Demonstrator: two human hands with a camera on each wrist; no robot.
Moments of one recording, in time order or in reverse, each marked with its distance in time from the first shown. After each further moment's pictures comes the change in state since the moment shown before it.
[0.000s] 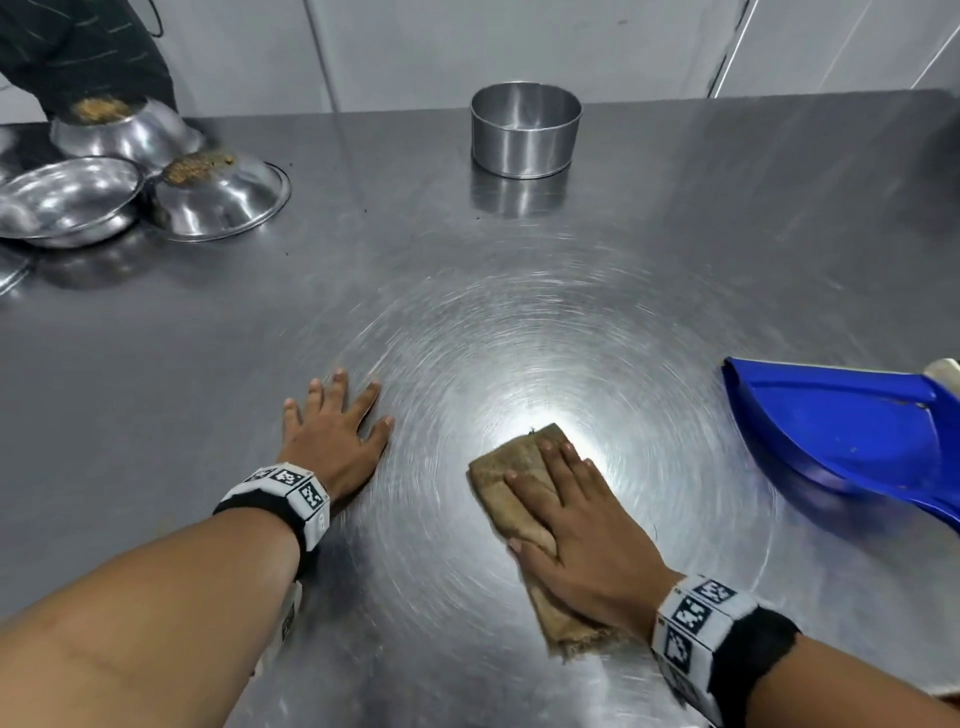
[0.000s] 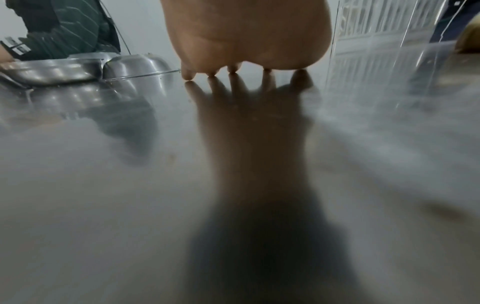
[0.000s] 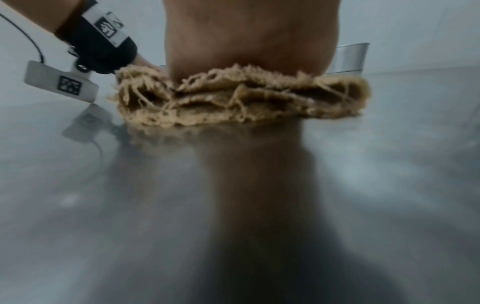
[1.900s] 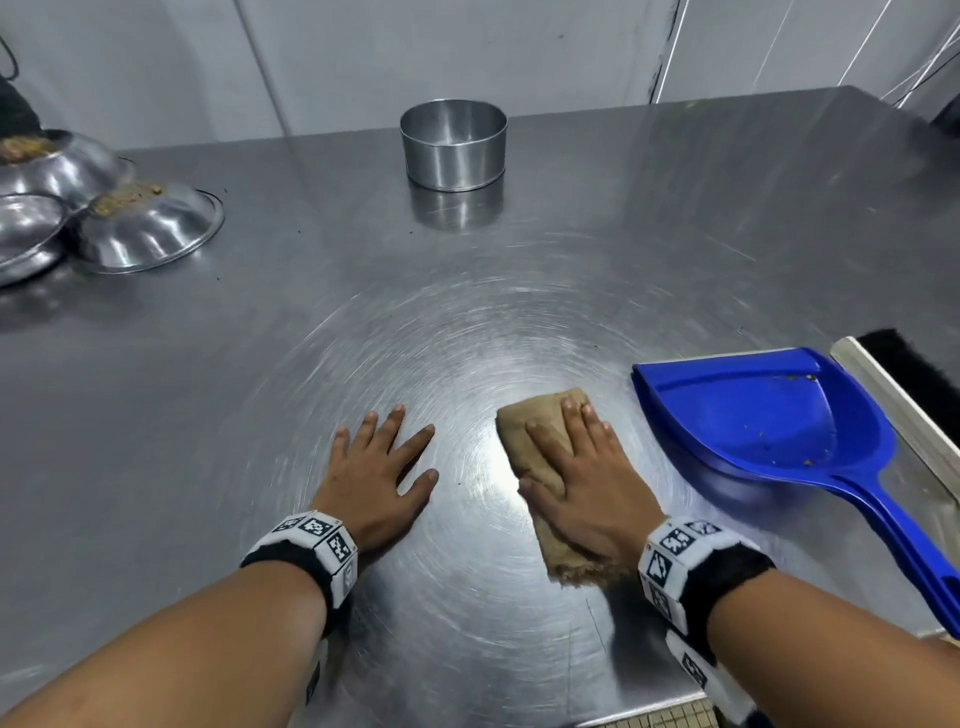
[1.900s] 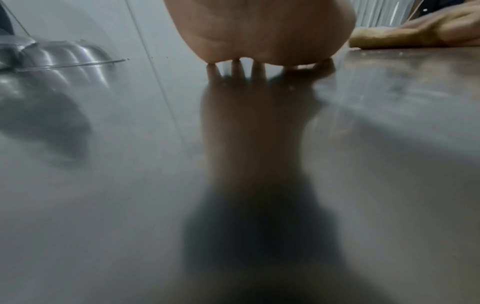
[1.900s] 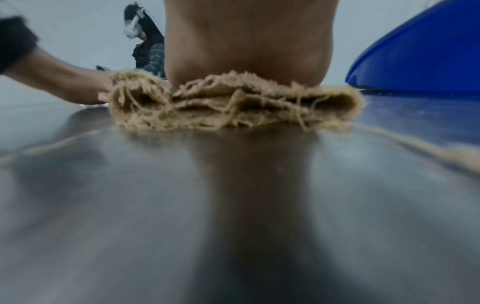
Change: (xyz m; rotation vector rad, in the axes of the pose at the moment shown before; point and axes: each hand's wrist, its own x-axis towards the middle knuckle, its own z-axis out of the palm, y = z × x) left_hand -0.037 0.108 0.023 -0.014 0.002 0.285; right_hand -0.007 0.089 -0.020 0.090 0.060 0.213
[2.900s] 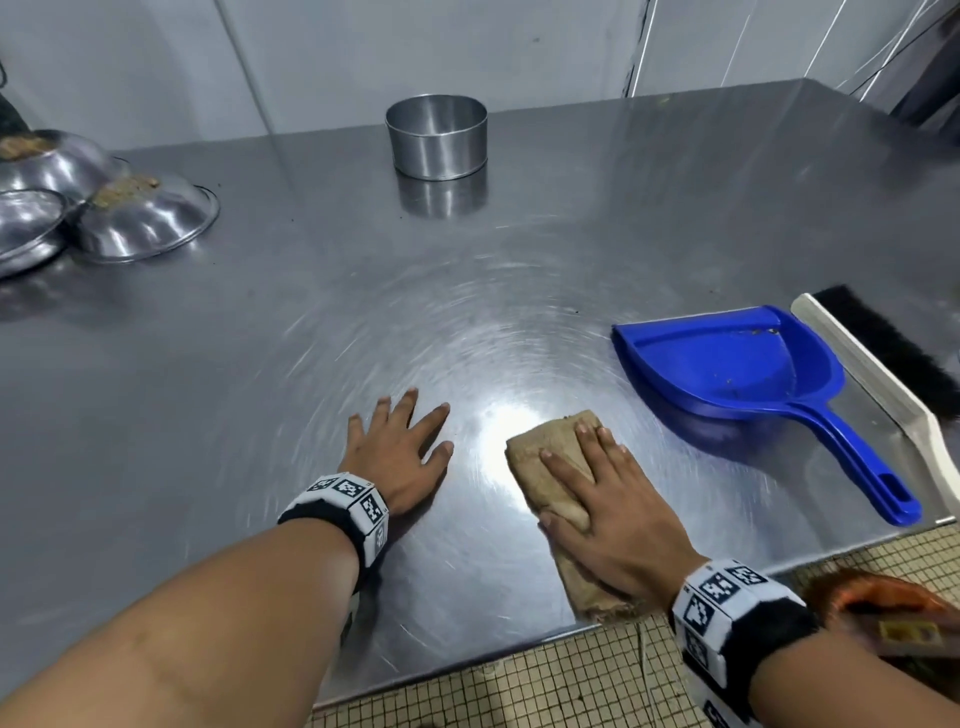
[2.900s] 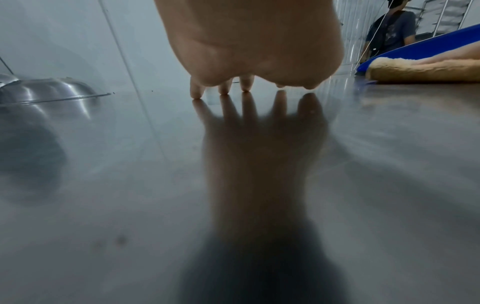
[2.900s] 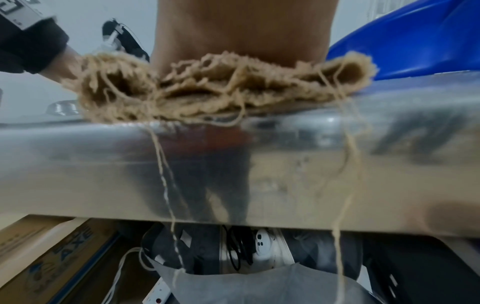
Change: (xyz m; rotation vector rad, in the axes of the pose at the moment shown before) left_hand -0.021 0.031 0.000 0.056 -0.056 0.002; right_hand -0.099 -0.004 0.023 -0.032 0.053 0.005
